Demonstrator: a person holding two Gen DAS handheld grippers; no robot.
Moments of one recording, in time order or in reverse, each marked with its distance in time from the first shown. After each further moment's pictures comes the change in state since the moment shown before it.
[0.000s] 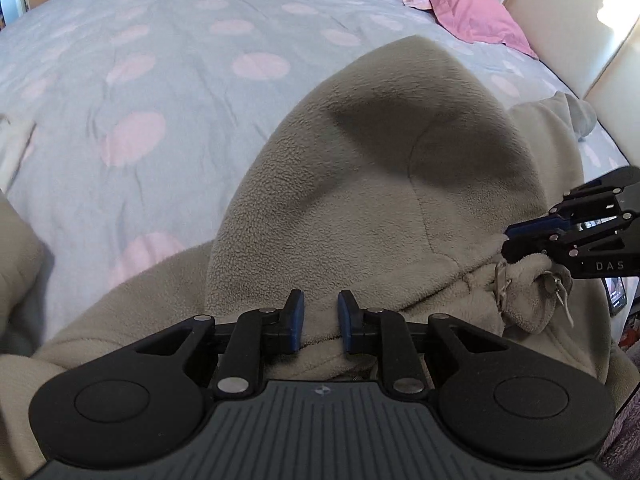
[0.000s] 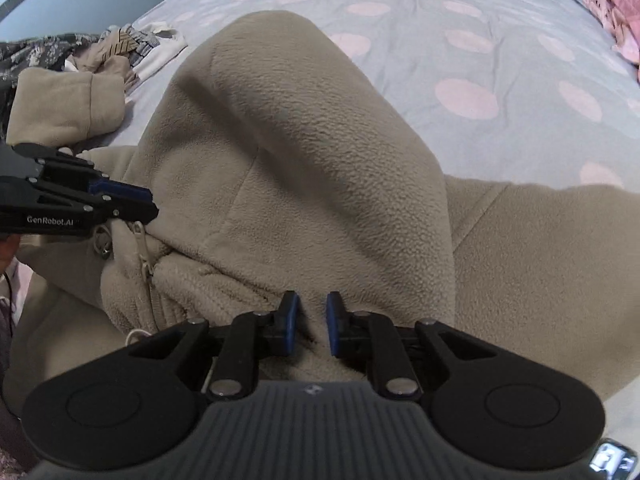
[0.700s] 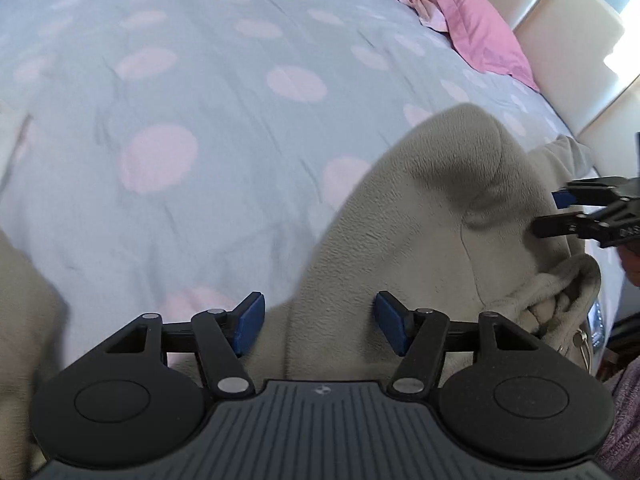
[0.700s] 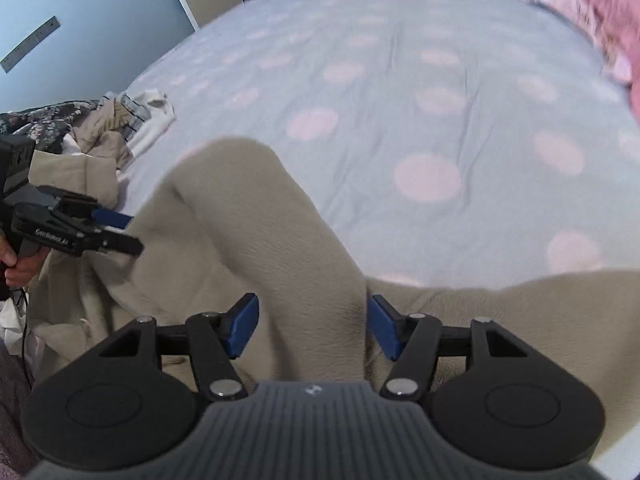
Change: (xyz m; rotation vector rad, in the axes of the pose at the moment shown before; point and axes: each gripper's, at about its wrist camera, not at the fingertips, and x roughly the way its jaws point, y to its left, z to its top) left arm 0.022 0.075 0.030 -0.100 0.012 -0.135; right arm -0.009 -0.083 0.042 0.095 -0.101 0.121
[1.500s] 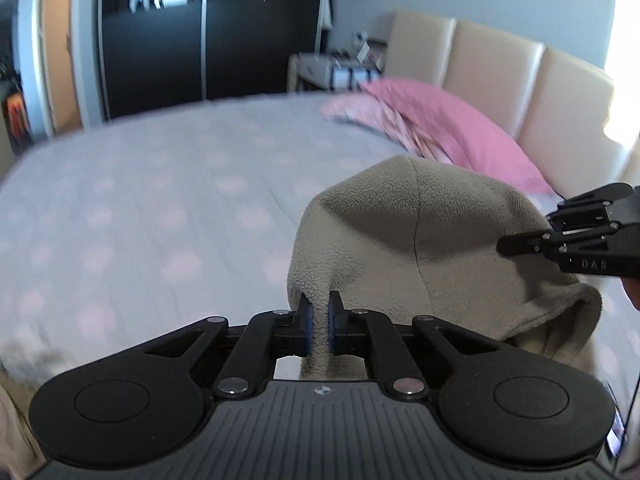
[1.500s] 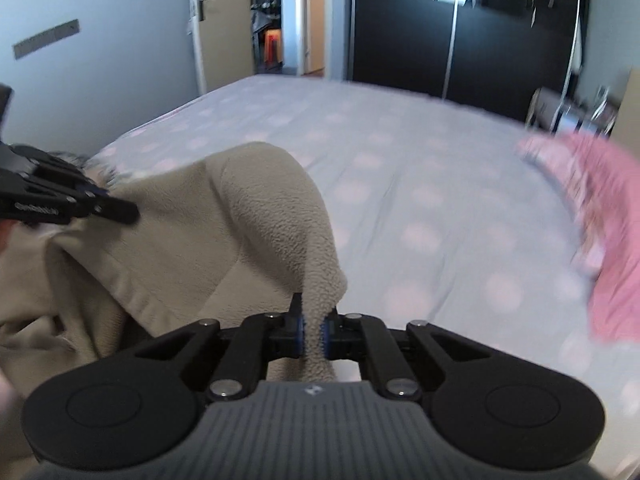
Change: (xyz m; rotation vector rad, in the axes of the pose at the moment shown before) left arm -0.118 -0.051 0.178 0.162 -0.405 0.212; right arm -0.060 0.063 0.170 -0.273 -0.279 -0.223
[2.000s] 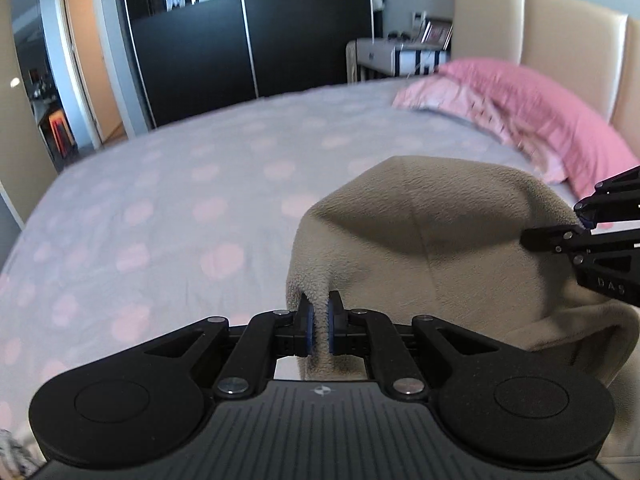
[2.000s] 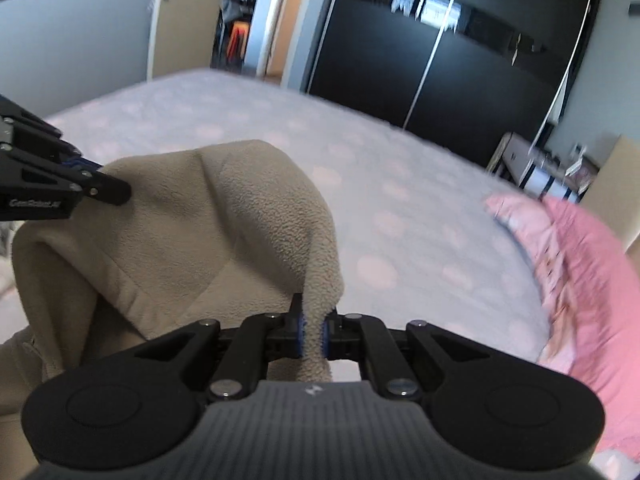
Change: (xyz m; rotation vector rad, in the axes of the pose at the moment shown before) left arm 0.170 0.040 0.028 0.035 0.068 0.183; right arm 0.185 -0.048 0.086 -0.101 0.034 -0.165
